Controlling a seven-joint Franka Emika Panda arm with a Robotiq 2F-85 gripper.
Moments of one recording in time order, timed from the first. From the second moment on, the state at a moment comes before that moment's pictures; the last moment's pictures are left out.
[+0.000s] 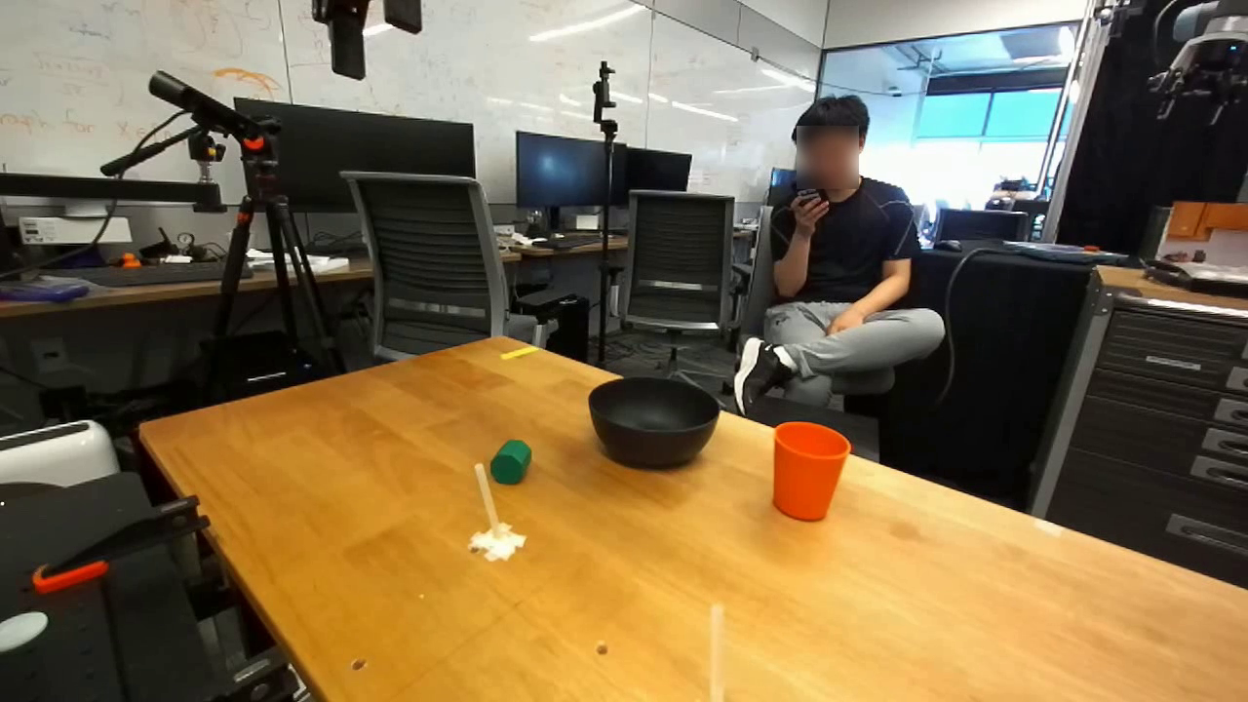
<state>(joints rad) -0.02 -0.55 0.12 -2.32 -0.18 1.65 0.09</state>
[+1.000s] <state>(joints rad) -0.04 -0.47 0.02 -2.21 -0.16 1.69 0.14</state>
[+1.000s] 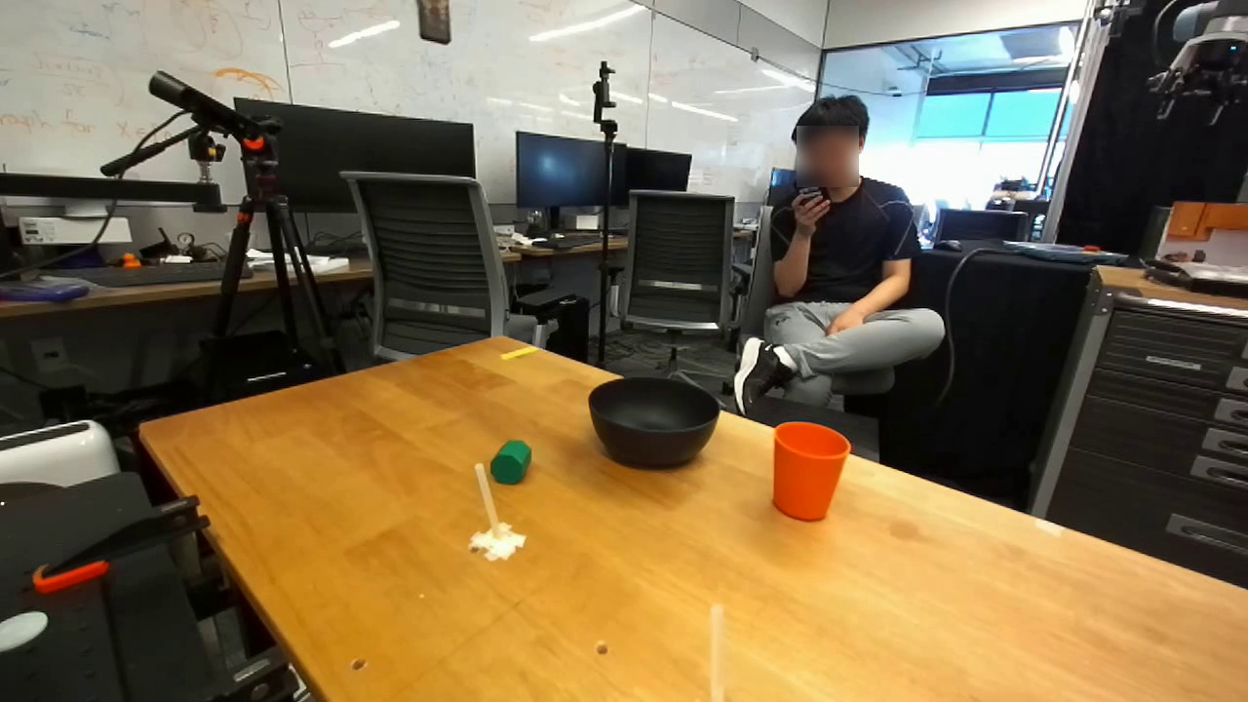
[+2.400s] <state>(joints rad) -0.15 0.15 -0.13 -1.65 0.01 1.79 0.16</state>
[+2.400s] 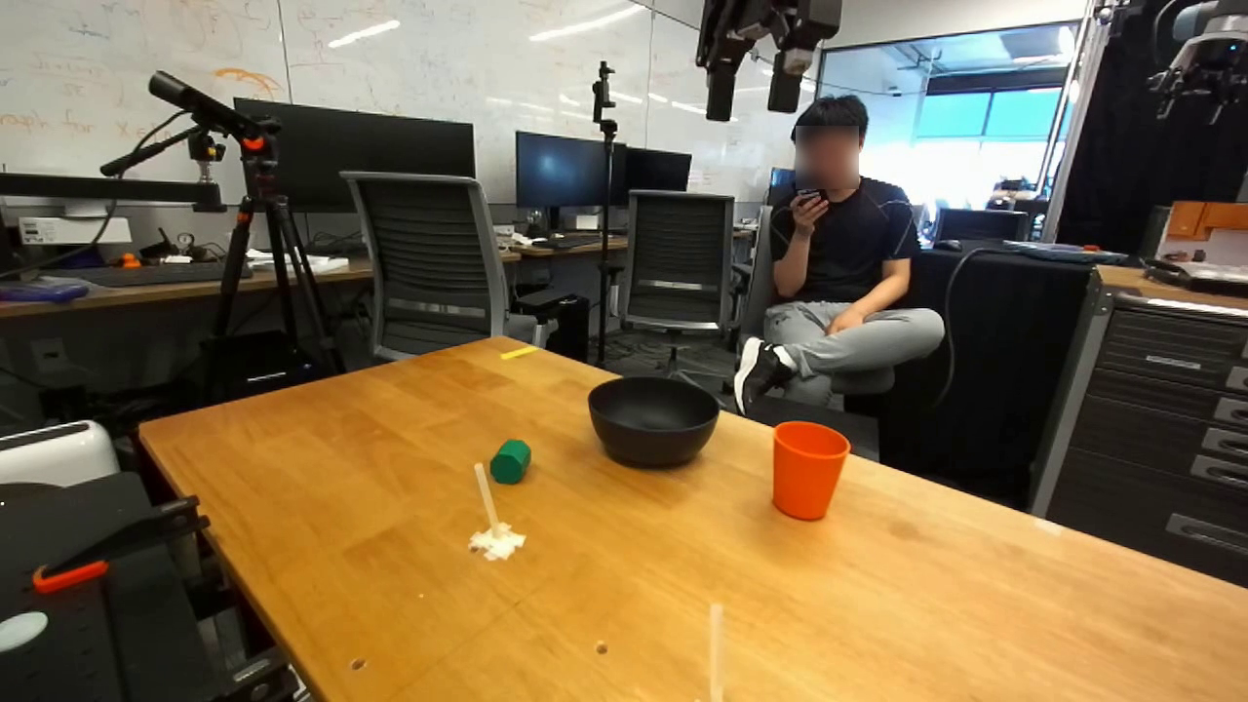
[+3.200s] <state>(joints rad) -0.16 0.17 -0.13 -1.63 0.03 1.80 0.18</state>
